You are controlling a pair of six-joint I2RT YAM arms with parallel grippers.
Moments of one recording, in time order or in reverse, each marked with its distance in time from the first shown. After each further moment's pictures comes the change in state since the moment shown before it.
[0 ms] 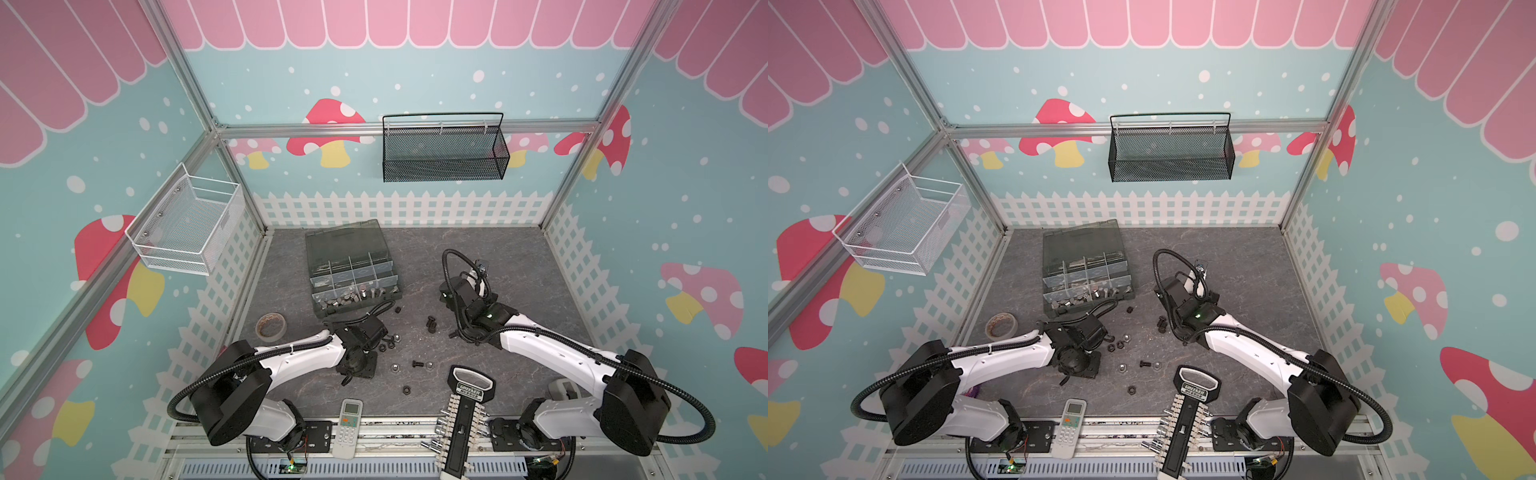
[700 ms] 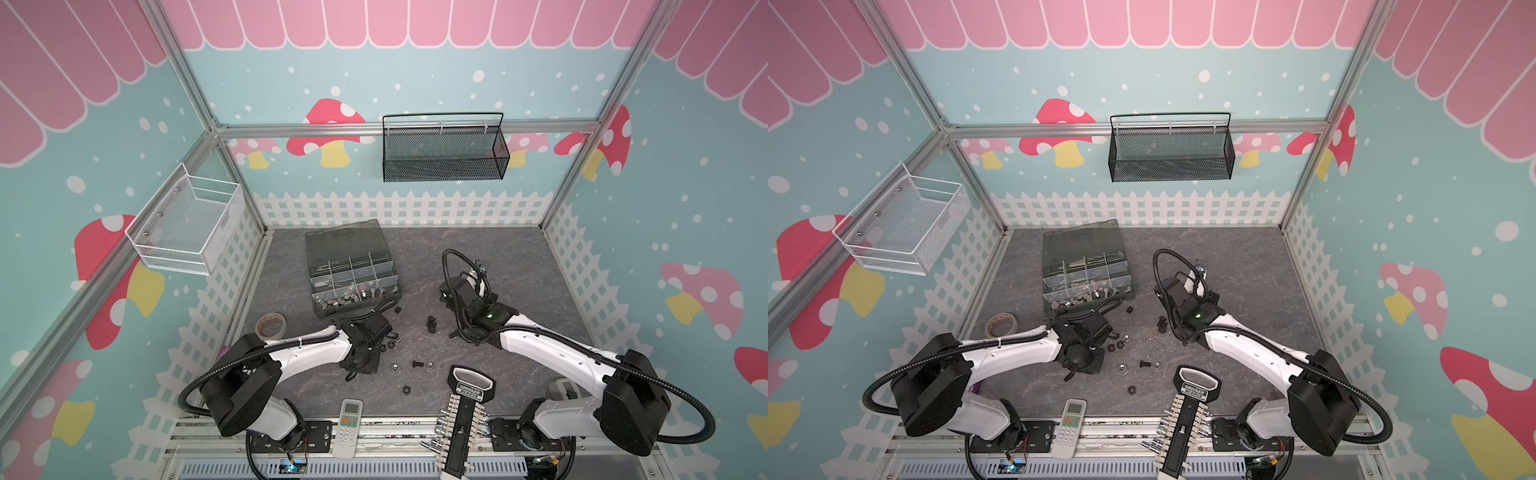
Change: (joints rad) left arm 0.000 0.059 0.050 -0.003 -0.032 0.015; right arm 0.000 0.000 0.000 0.000 0.000 0.000
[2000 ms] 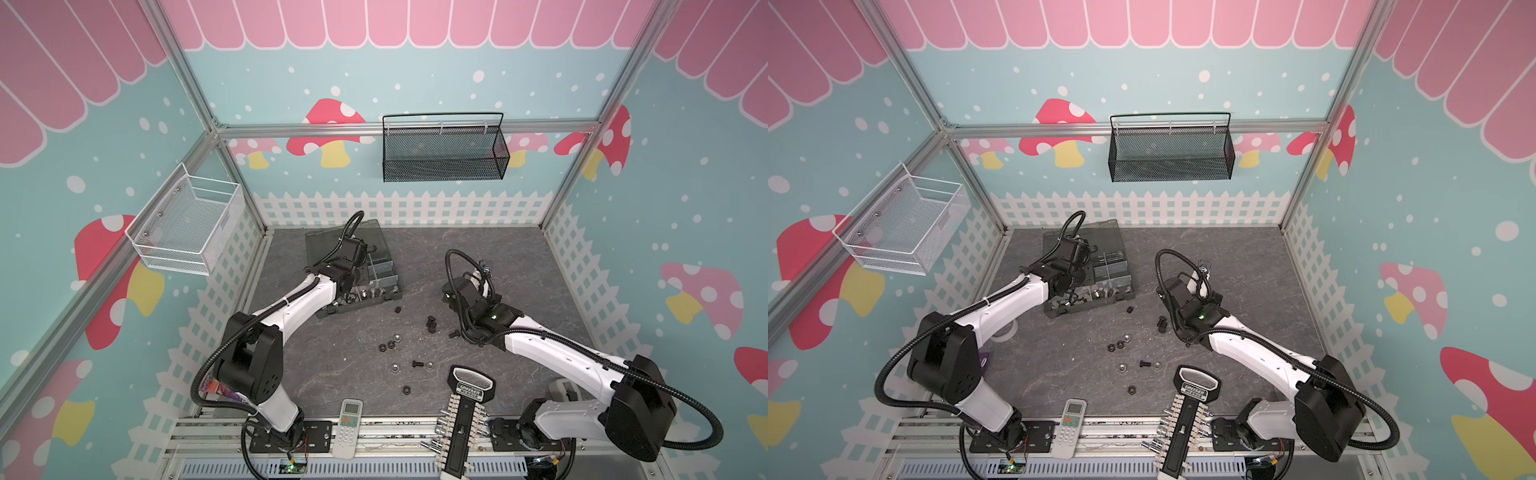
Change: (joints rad) left arm 0.416 0.189 0.484 0.266 -0.203 0.202; right arm 0.000 -0.042 0.000 -0.044 0.011 0.012
